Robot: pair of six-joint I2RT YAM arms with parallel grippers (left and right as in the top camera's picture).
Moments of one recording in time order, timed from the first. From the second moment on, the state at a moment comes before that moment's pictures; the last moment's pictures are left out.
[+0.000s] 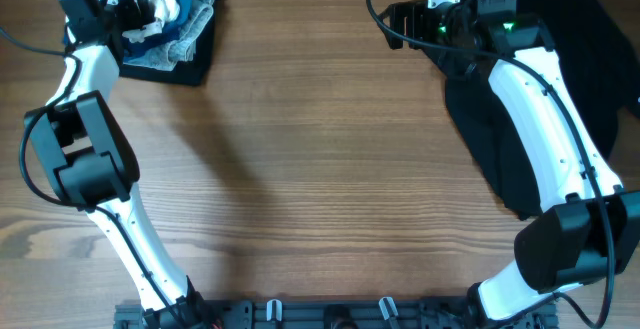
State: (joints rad) left arm 0.31 2.35 1.76 0.03 0.19 0.05; right arm 0.17 1.77 1.63 -0.64 -0.29 0.00
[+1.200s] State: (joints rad) left arm 0.26 1.37 2.02 -1.49 0.19 0.02; right arm 0.17 1.48 1.63 -0.60 0.11 -0.03
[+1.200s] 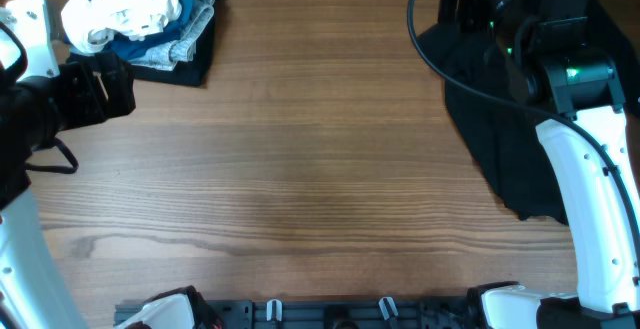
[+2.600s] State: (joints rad) left arm 0.15 0.01 0.02 -0.06 0.16 -0.16; right arm 0.17 1.48 1.63 -0.60 0.10 -0.02
